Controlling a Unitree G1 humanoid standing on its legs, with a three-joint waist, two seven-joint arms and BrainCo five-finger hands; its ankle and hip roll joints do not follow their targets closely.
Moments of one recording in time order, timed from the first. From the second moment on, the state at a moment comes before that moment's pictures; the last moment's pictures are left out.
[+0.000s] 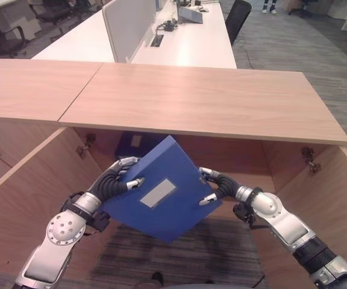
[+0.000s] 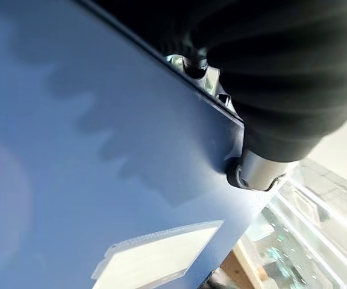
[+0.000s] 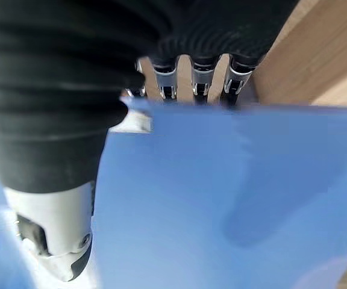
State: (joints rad) left arm 0.16 0.70 -0.06 -0.40 -0.14 -0.09 -0.21; right arm -0.23 -0.59 0.48 0.08 0.14 0.03 0.31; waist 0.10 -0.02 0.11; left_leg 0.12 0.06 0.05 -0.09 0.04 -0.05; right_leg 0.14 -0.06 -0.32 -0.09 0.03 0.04
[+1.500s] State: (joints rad) left arm 0.00 0.64 -0.19 -0.27 -0.29 -0.03 -0.25; right arm -0.08 -0.42 0.70 0.46 0.64 0.18 0.35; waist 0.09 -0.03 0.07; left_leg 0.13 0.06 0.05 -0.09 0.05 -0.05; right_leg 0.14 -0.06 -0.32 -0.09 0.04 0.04
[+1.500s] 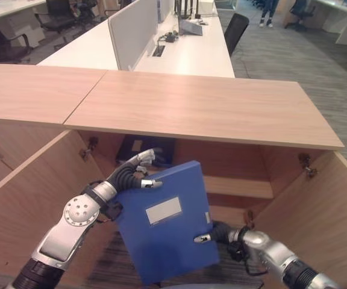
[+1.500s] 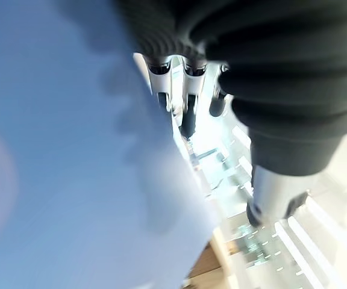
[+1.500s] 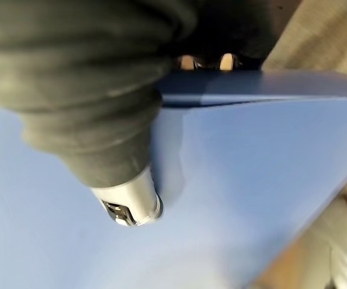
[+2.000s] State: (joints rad) left arm 0.36 0.47 -0.12 -0.05 -0.22 0.08 -0.18; right arm 0.03 -0.16 0.47 0.70 0.90 0.21 0.20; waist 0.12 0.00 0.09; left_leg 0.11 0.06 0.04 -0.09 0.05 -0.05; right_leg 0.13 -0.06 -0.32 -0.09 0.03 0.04
